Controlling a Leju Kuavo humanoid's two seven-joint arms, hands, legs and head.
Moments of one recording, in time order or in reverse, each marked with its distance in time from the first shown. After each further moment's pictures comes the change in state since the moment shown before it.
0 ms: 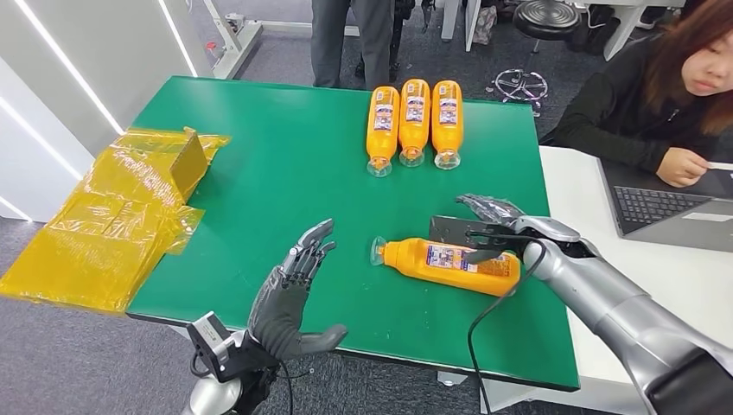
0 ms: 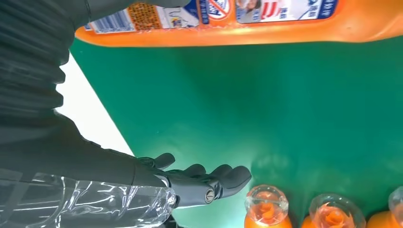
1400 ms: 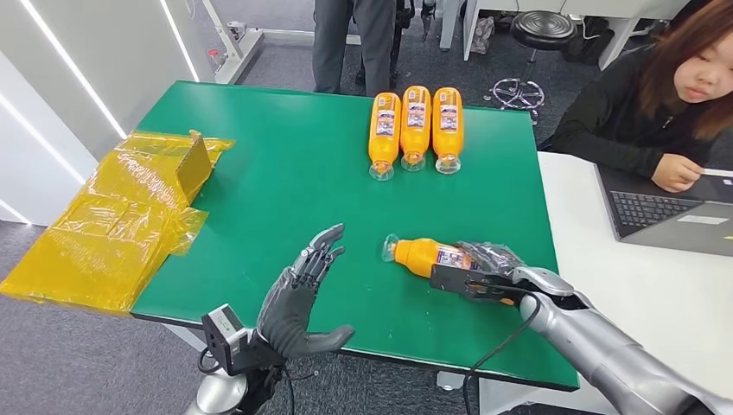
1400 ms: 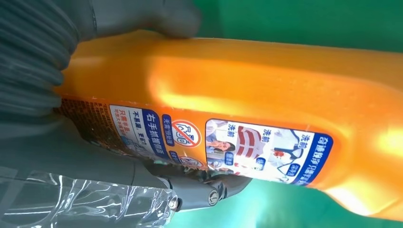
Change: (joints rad) left arm -0.020 0.001 -0.017 0.047 0.028 -0.011 0.029; right arm 0.224 -0.045 0.004 -0.046 0.020 -0.110 -0.011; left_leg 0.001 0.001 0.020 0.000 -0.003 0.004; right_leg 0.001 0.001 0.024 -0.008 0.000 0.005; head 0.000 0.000
